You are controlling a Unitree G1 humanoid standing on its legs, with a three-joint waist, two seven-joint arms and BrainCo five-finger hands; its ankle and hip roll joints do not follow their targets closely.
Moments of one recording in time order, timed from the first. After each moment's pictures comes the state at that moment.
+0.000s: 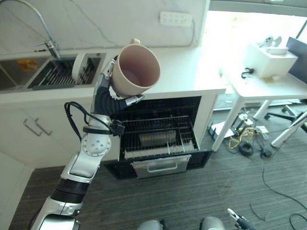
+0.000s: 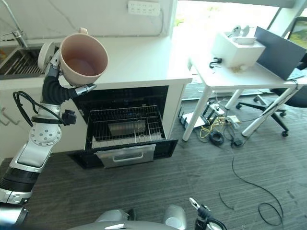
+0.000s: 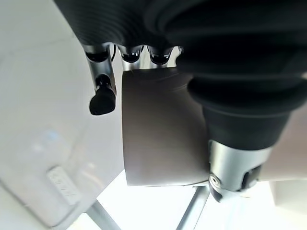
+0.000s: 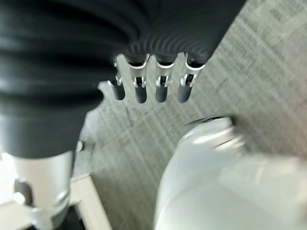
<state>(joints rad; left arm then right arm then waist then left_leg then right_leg) -0.36 0.68 -0.11 -0.06 0.09 -0.30 0.37 0.02 -0.22 -0.01 1.25 0.55 -0.11 0.01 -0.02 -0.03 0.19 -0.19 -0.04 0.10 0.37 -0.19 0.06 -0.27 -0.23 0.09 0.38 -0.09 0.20</state>
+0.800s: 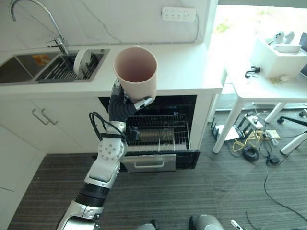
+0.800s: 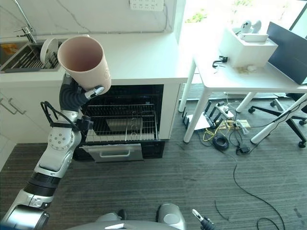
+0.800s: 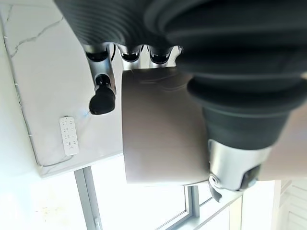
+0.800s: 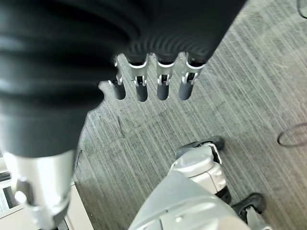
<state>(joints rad) -0.31 0.45 -0.16 -0.07 -0.23 -0.30 0.27 0.11 -0.21 0.01 1.22 0.55 -0.12 0.04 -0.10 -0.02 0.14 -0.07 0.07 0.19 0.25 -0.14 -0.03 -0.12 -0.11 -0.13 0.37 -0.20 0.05</state>
